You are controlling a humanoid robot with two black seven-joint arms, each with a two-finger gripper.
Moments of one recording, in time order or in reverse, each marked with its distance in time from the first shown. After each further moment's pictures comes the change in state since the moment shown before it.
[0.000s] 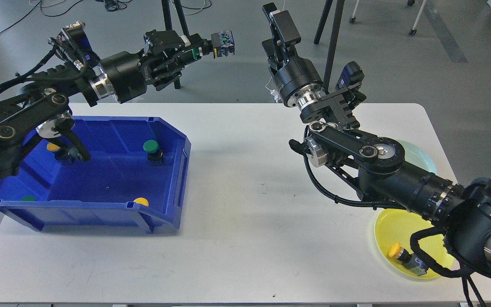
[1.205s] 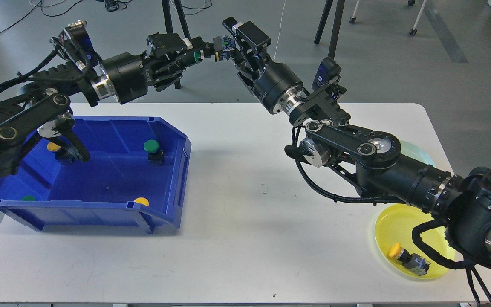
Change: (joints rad) left arm -0.001 -0.005 -0.005 0.000 0.044 0.000 0.000; right arm 0.050 0.000 -0.098 -0.008 0.057 0.233 0.000
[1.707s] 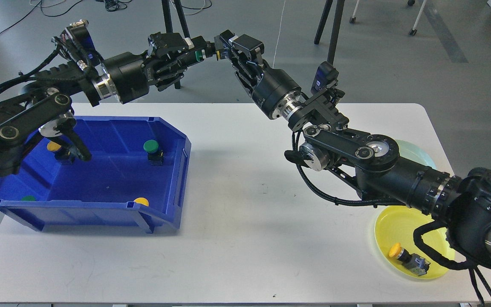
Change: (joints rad) left arm -0.001 -0.006 -0.006 0.002 0.000 0.000 -0.001; right arm 0.001 0.000 -0.024 0.001 0.001 -0.014 0.000
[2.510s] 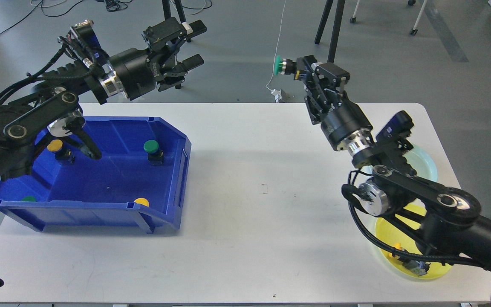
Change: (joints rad) left arm 0.016 -0.043 -0.053 0.029 -0.016 0.000 0.001; right arm -0.514 -0.443 0.314 0.580 0.048 -0.235 0.000
